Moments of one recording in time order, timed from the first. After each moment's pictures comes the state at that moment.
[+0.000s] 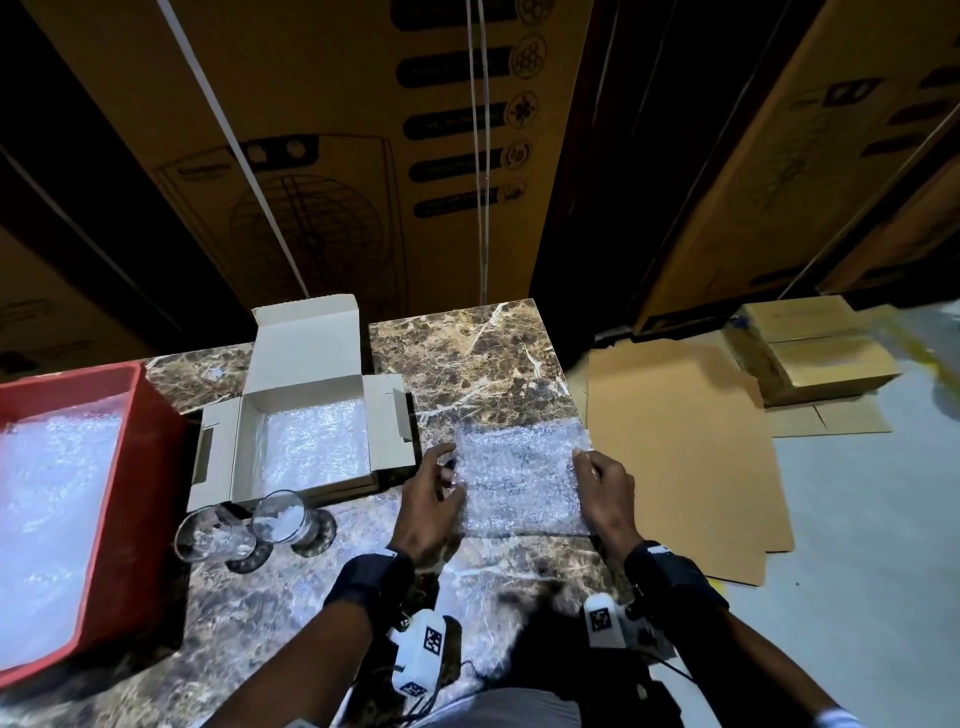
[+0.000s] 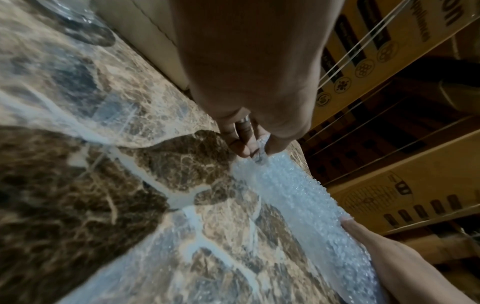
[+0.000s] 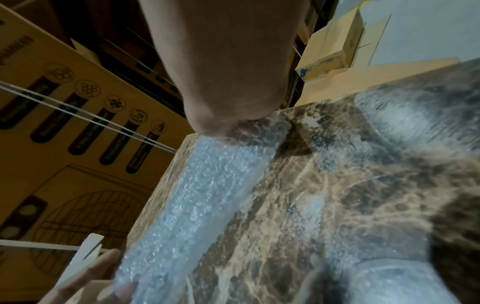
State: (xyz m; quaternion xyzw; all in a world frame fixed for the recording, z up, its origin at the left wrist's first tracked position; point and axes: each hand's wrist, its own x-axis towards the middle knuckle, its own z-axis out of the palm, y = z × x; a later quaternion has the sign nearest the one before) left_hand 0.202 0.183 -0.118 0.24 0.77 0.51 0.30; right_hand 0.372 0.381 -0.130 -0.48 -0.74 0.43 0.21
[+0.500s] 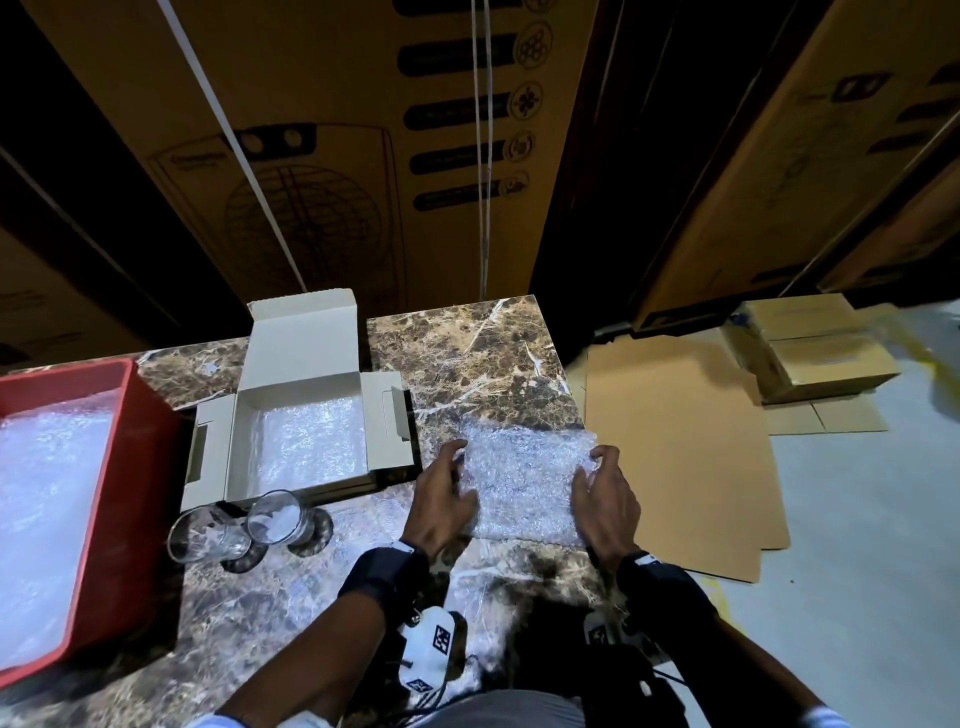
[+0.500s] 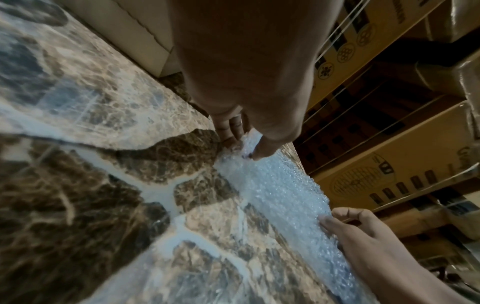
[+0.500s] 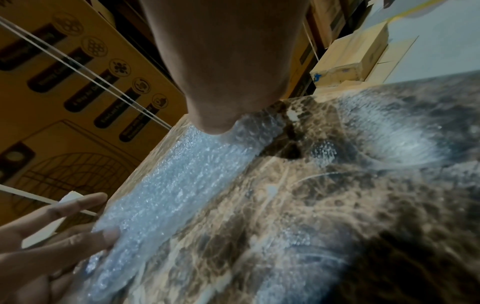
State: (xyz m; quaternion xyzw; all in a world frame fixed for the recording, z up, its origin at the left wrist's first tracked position) left_hand 0.206 0.201 -0.116 0.30 0.80 0.44 0.29; right_hand 0.374 0.374 -0.143 -0.52 -0.80 0.27 0.15
